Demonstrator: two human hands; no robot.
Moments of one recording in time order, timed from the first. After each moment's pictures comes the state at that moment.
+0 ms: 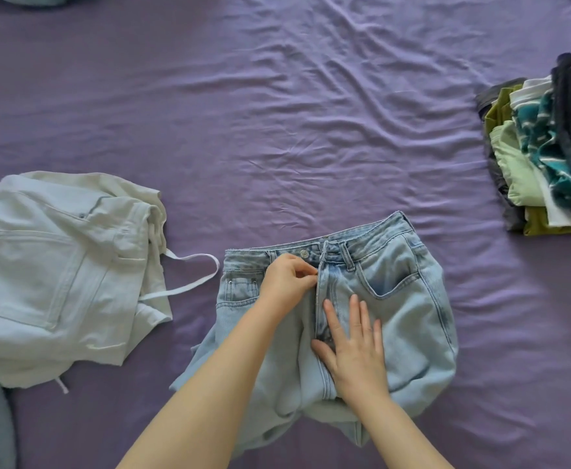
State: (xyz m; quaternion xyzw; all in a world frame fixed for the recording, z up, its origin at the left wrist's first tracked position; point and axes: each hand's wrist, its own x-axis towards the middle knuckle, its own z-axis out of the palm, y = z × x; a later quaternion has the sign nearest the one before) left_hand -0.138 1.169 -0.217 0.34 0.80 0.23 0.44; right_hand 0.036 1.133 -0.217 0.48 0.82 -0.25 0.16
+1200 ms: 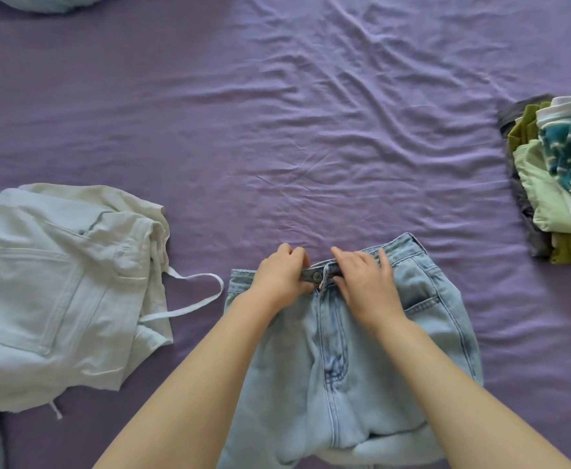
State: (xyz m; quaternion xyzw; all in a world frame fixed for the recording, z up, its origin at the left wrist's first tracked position) left_hand -0.186 1.203 -0.233 0.50 0.78 0.01 0.37; right_hand -0.024 1.262 -0.235 0.40 0.89 -0.19 0.09
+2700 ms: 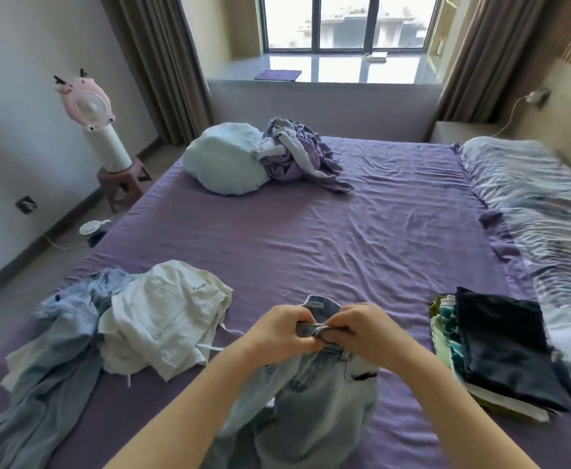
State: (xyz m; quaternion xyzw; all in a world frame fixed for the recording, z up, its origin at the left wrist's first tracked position) left_hand -0.063 1.132 0.124 0.46 0.79 0.30 0.29; right_hand 0.065 1.274 0.133 0.09 0.96 -0.26 -0.01
